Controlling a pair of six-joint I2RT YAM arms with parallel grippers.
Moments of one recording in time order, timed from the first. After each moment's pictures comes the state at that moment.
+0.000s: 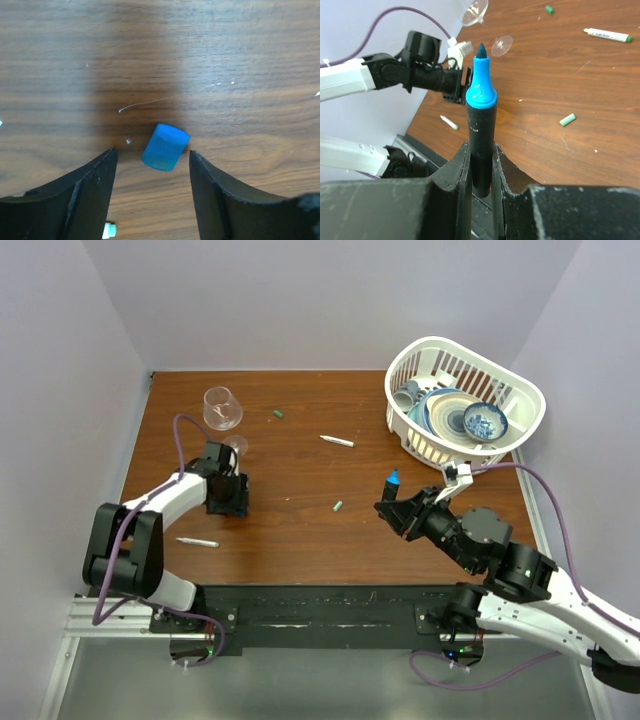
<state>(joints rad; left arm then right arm) -0.19 1.48 0.79 -0.48 0.02 -0.25 1.05 0.52 0.75 -0.40 0.38 0.70</state>
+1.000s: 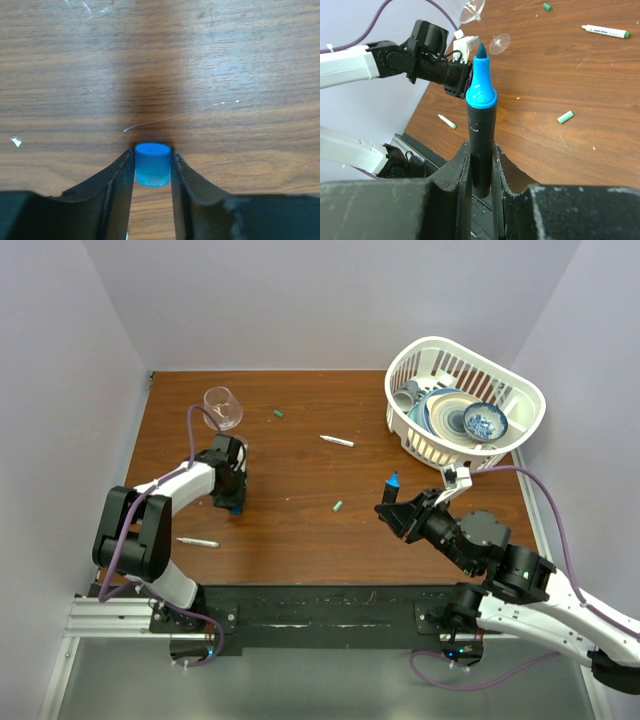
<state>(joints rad) -0.23 1.60 0.89 -0.53 -0.04 -0.18 1.05 0.49 0.72 -0.39 0.38 0.71</state>
